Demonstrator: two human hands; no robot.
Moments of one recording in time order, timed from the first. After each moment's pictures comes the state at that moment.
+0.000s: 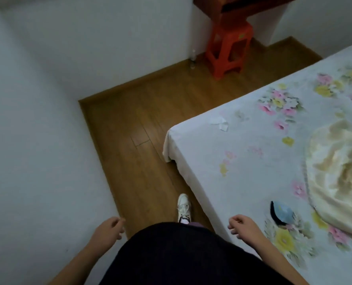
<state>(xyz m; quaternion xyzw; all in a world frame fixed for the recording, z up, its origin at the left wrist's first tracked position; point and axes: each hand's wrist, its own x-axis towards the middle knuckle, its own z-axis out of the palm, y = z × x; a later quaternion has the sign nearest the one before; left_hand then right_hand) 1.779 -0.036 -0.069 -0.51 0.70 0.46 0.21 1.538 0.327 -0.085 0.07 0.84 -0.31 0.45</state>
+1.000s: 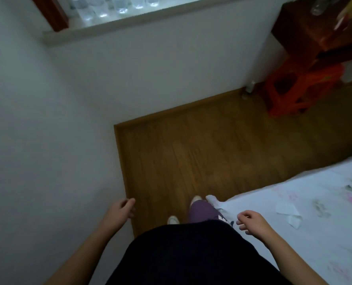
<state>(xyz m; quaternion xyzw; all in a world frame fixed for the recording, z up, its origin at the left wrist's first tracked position) 1.503 -0.463 -0.034 -0.57 0.65 0.49 0.11 1.220 -0.142 -0.078 0.02 0.83 -0.25 0.50</state>
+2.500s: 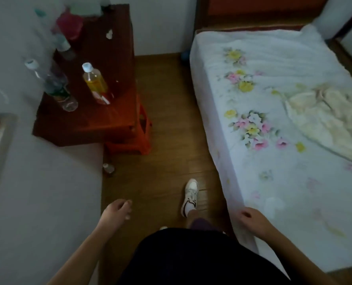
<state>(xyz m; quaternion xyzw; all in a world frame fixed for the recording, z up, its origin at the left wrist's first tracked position) 0.612 -0.586 -0.054 -0.03 0.86 0.31 0.41 0.887 -0.237 -0.045 0.46 0.74 -0.42 0.25</state>
